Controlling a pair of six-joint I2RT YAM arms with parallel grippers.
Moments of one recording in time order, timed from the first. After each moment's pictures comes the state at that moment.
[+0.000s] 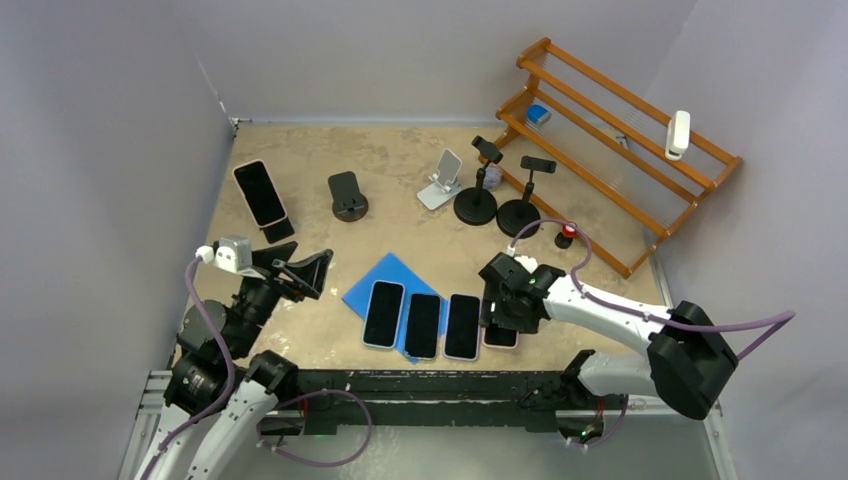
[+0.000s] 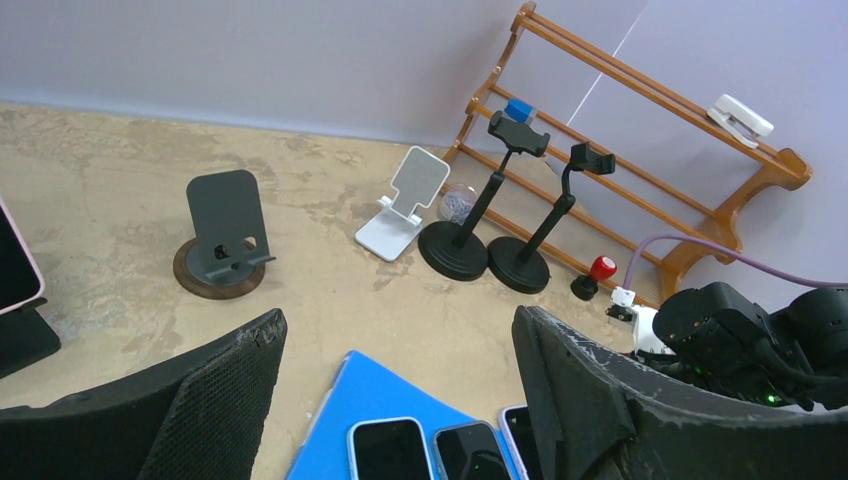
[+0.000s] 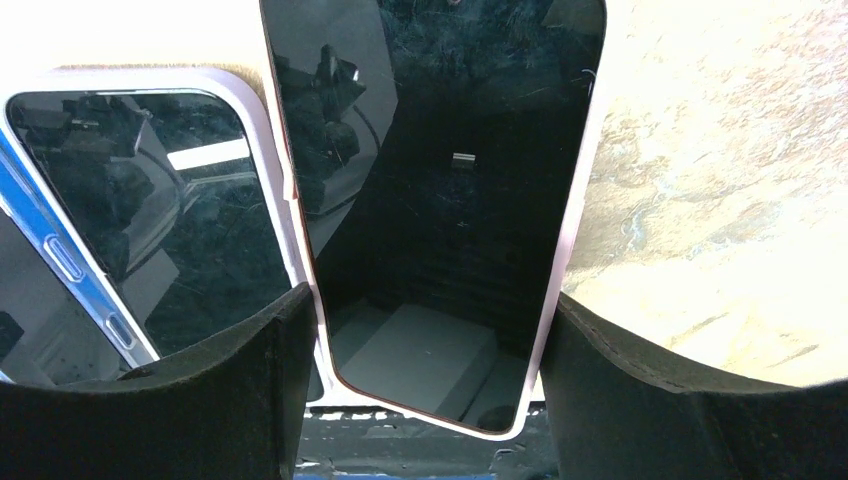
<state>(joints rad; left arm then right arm) -0.47 0.17 0.62 -0.33 -0.08 -0.39 0.79 1.24 0.65 -0.76 0.16 0.95</state>
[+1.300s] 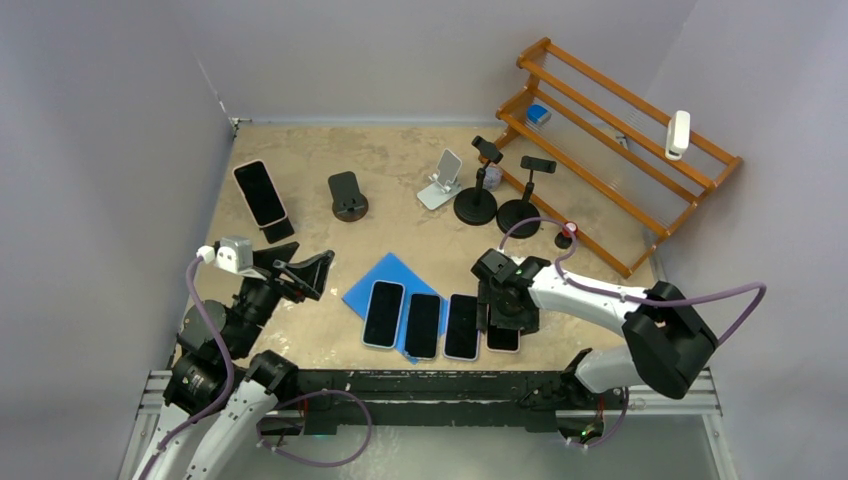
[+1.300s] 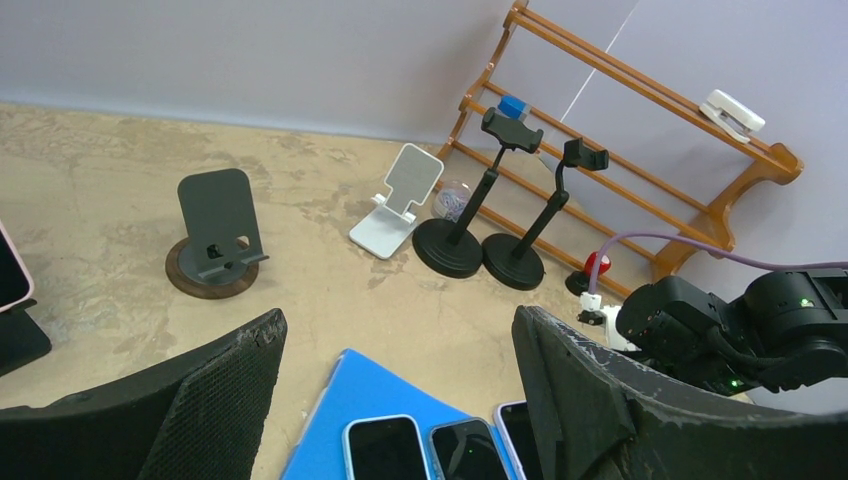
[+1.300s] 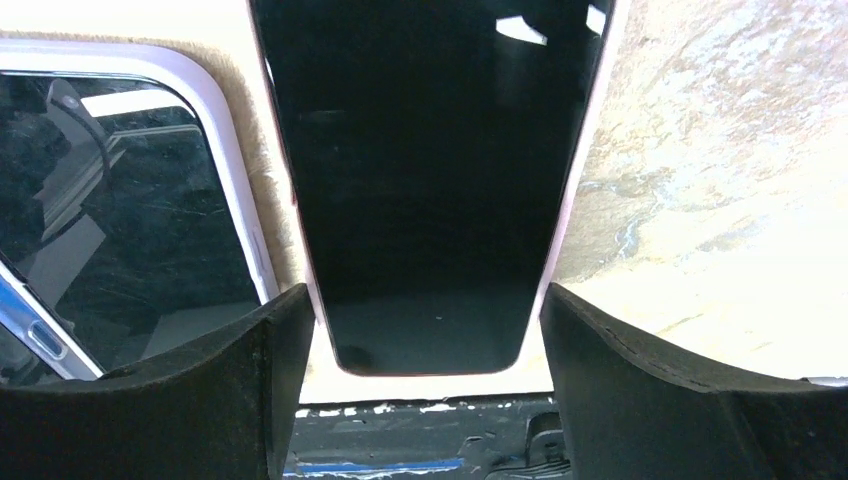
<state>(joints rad) -0.49 0.17 0.62 -0.33 -0.08 -0.39 0.78 1.37 0.71 -0.80 0.12 0.86</state>
